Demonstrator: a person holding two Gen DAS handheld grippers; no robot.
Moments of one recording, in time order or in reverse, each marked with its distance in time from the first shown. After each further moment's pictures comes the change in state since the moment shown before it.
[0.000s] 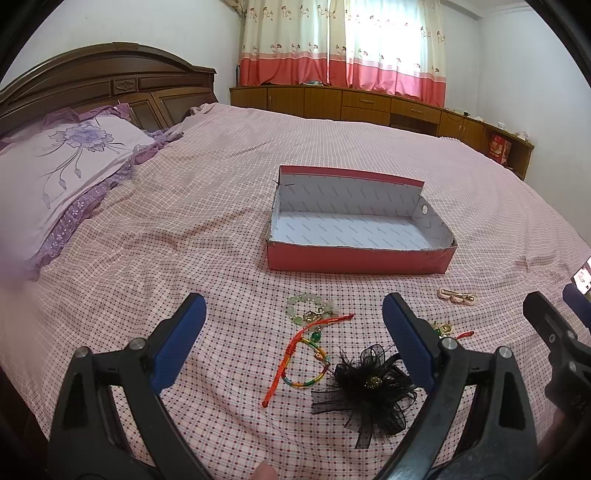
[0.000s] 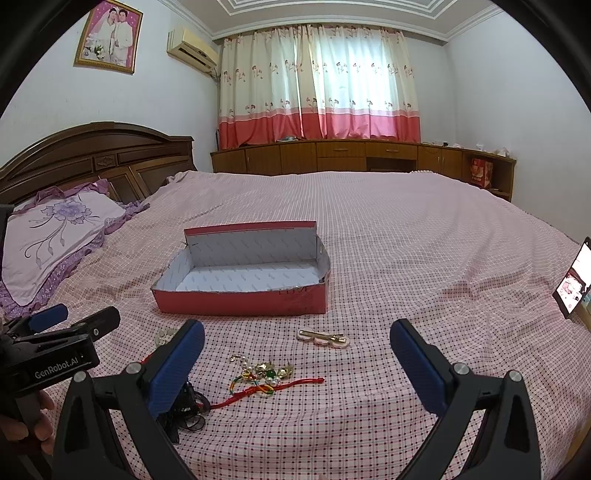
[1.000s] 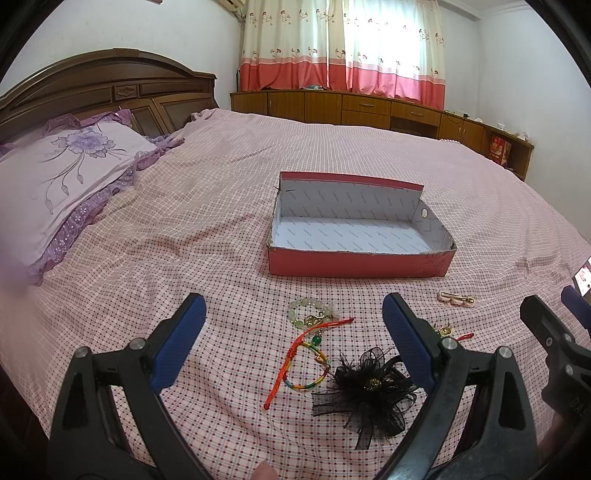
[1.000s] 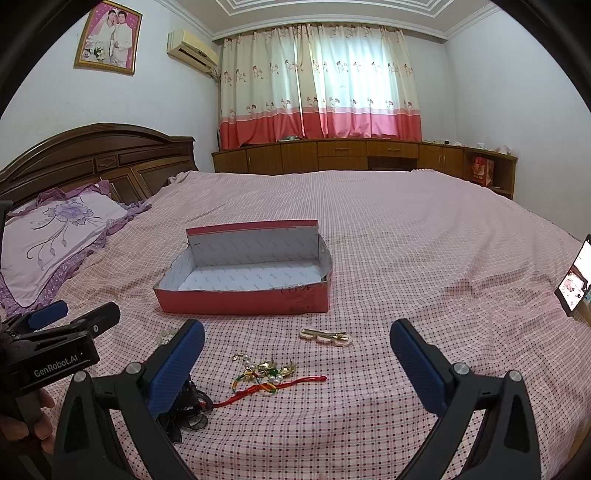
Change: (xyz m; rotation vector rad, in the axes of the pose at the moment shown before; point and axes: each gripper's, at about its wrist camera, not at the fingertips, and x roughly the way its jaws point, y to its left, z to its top) left arm -0.003 0.001 0.001 0.010 -0.018 0.008; right arm -0.001 0.002 0.000 0.005 0.001 0.006
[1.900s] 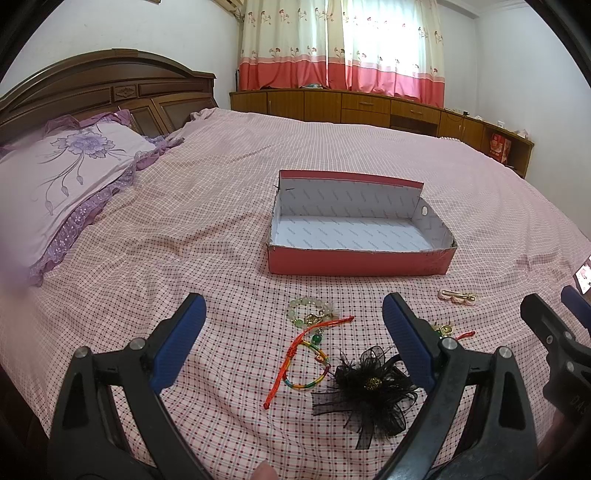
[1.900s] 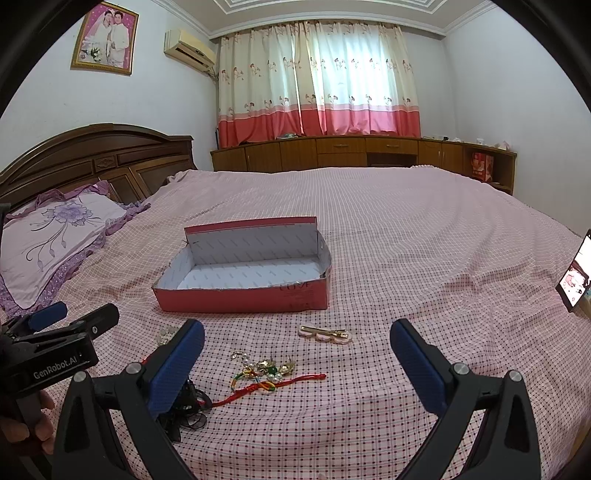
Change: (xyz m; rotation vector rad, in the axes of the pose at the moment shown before) left arm -0.001 -0.004 -0.001 0.005 0.001 0.004; right arm -0.001 0.001 -0.001 0.006 0.005 0.003
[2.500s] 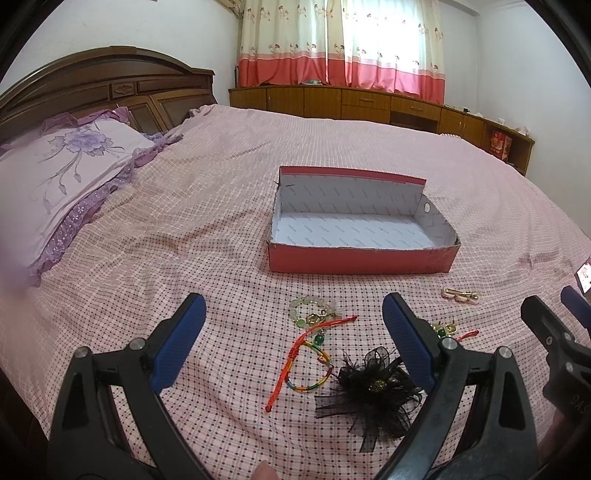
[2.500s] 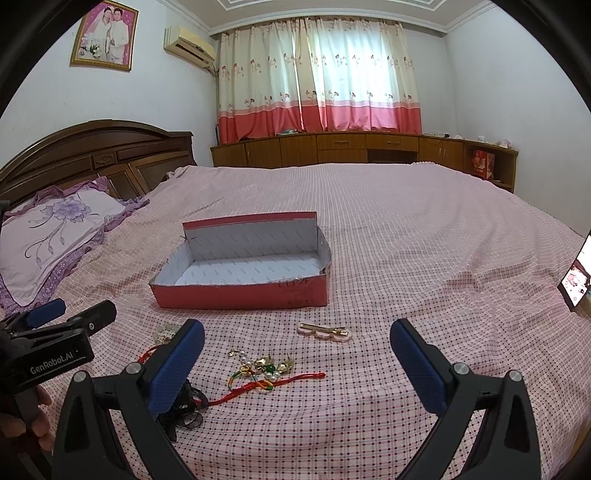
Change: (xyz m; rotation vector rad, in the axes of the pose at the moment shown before) left arm 0.010 0.001 0.001 0.005 0.020 -0.002; right arm 0.007 -0.004 -0.004 0.000 0.015 -0.001
